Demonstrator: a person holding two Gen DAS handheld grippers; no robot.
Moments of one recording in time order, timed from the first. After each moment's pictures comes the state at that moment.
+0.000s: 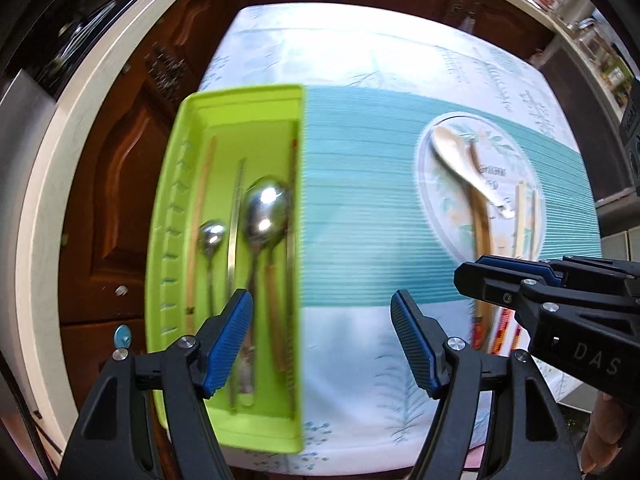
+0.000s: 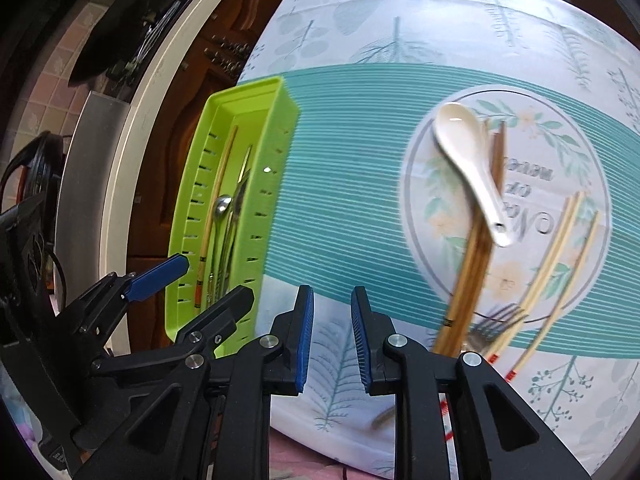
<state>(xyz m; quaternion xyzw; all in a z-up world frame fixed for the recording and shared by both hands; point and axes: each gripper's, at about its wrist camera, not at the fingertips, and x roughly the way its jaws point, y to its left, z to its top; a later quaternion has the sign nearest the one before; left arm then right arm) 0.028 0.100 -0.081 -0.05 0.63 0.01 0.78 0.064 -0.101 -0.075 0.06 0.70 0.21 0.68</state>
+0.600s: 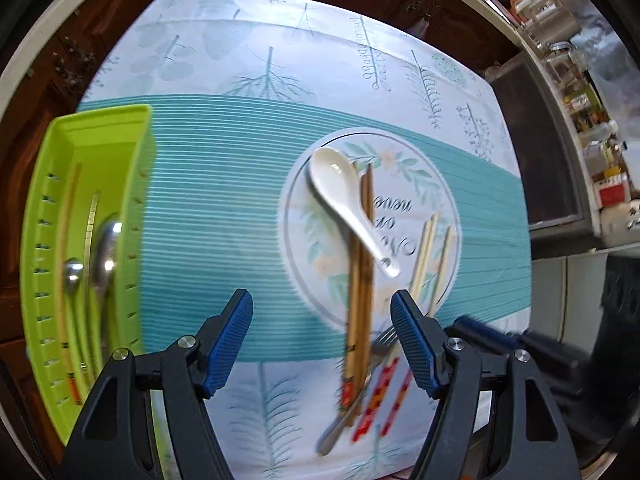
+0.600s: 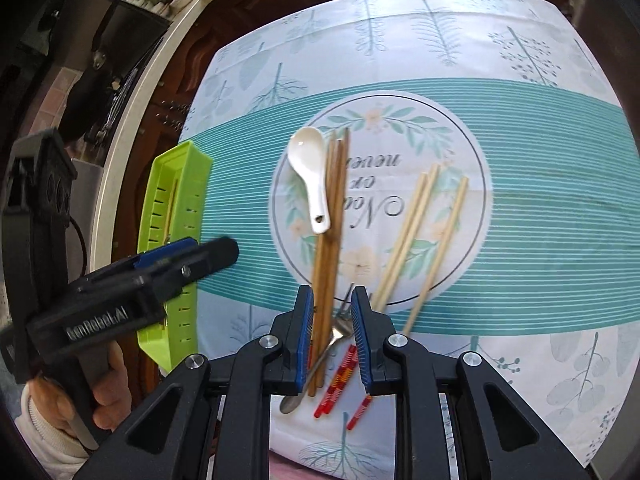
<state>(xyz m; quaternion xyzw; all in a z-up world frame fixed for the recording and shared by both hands) 0.095 0.034 -0.098 -0.17 0.64 -0.08 0.75 0.058 -0.236 -0.073 0.11 0.67 0.15 0.72</state>
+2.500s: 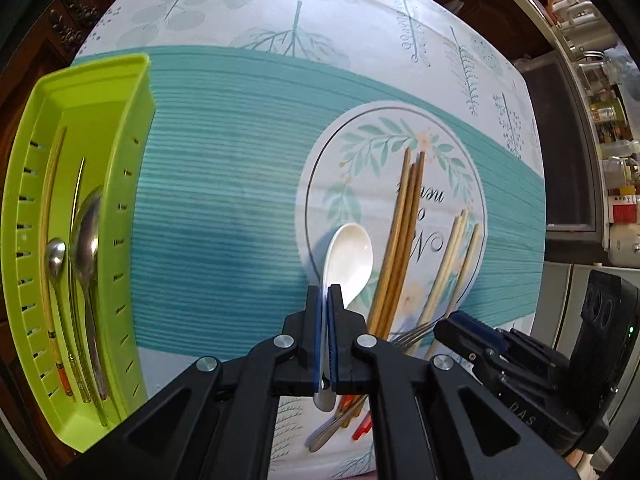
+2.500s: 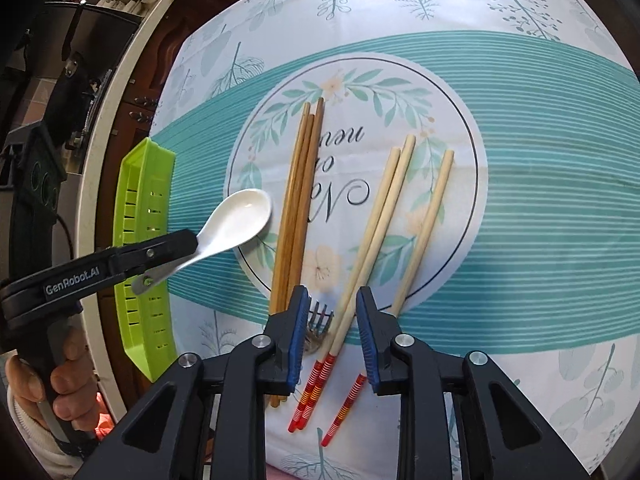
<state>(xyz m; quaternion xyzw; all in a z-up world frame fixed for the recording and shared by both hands) 0.095 0.053 -0.125 -0.18 0.69 -0.05 0.70 0.075 -0.248 -0.132 0.13 0.70 0.14 0.69</state>
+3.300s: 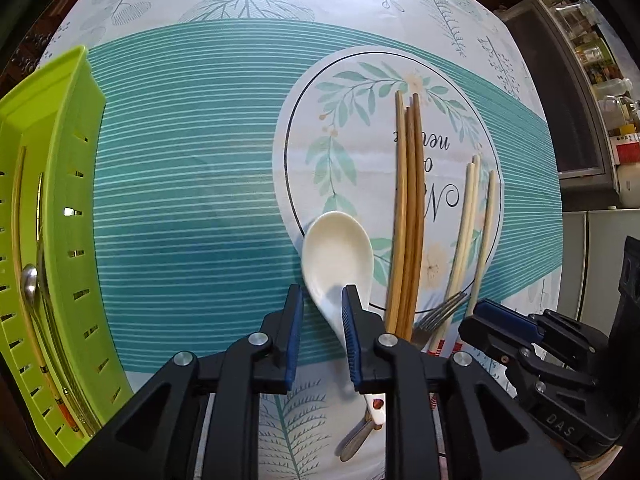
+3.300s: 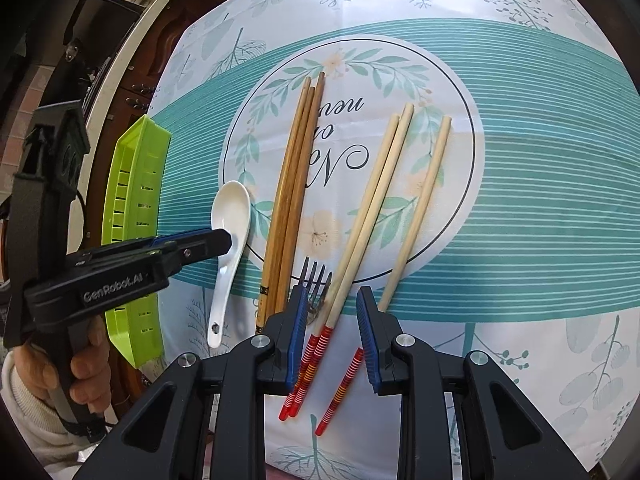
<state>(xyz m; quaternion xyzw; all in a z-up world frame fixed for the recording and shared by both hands) 0.093 0.029 -0.157 -0.12 0.70 -0.10 0.70 0.050 -0.243 -0.134 0.11 0.69 0.14 0.70</state>
